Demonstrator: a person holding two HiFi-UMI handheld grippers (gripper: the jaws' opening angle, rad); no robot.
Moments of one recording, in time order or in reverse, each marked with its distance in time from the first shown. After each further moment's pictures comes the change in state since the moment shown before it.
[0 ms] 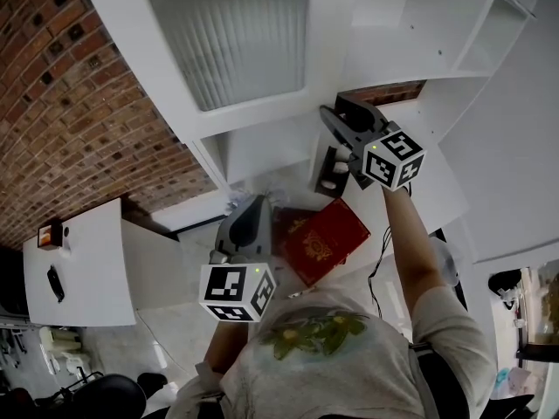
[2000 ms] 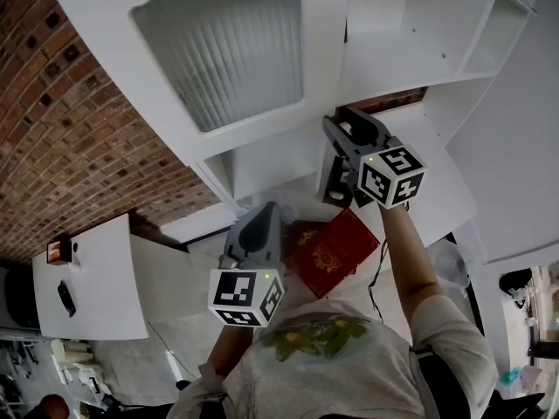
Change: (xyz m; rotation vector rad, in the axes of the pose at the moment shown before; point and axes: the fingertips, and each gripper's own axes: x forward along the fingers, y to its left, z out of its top) left arm 0.028 0.002 0.005 0.044 0.033 -0.048; right arm 0.005 -0.012 -0.002 0.079 0.027 -0.172
